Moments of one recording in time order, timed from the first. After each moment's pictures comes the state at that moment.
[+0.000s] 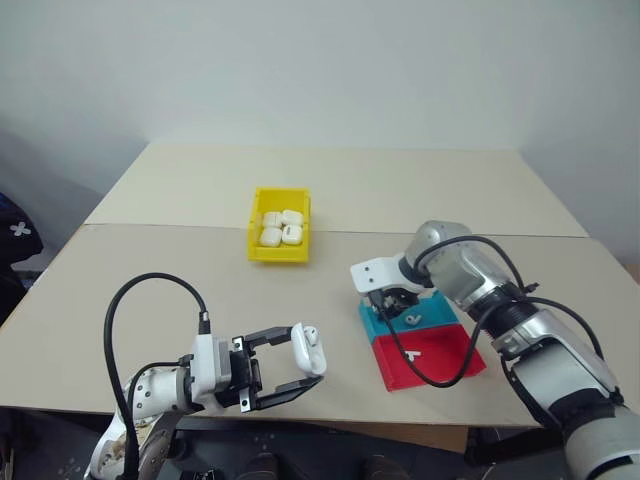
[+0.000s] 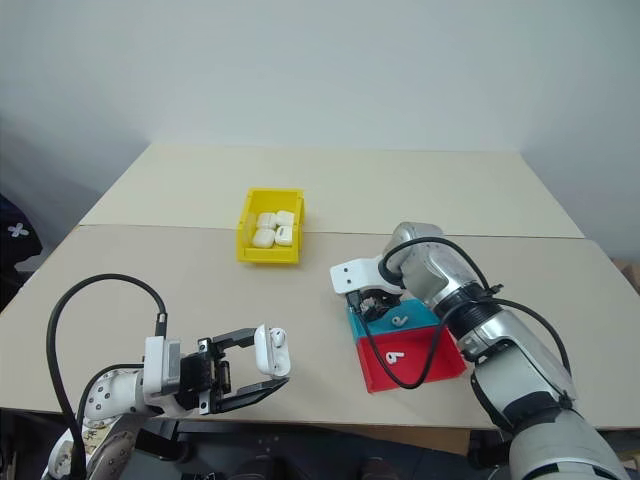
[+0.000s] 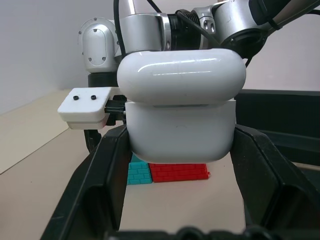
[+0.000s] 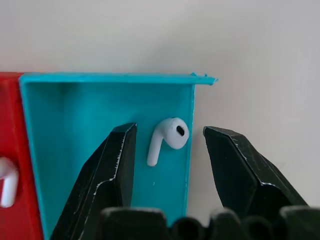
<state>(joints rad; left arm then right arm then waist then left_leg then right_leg) 0.09 0.51 -0.02 -0.47 -0.51 -0.06 -1.07 -1.01 -0.63 0.60 0.34 -0.37 0.27 1.50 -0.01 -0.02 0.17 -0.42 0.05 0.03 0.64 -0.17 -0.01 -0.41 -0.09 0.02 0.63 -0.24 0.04</state>
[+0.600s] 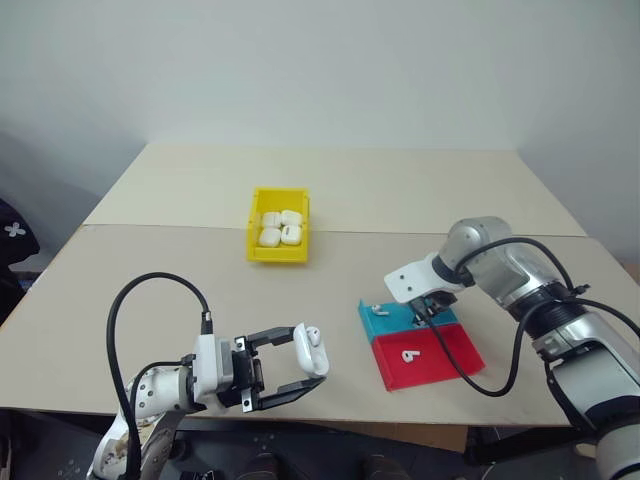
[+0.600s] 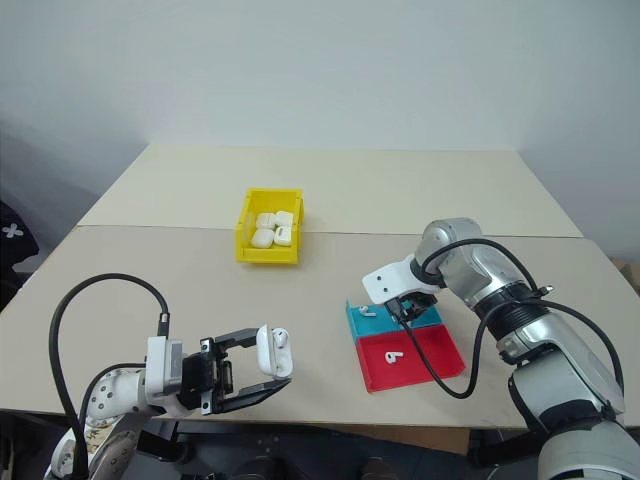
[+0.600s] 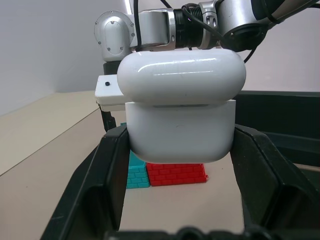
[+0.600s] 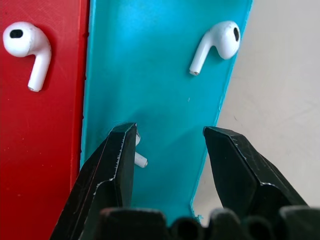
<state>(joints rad) 0.09 0.51 -0.04 -0.47 -0.51 -0.07 -1.07 -1.00 -0.74 0.59 0.41 -0.35 -0.05 1.53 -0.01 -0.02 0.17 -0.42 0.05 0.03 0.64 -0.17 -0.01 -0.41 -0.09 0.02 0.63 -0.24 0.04</state>
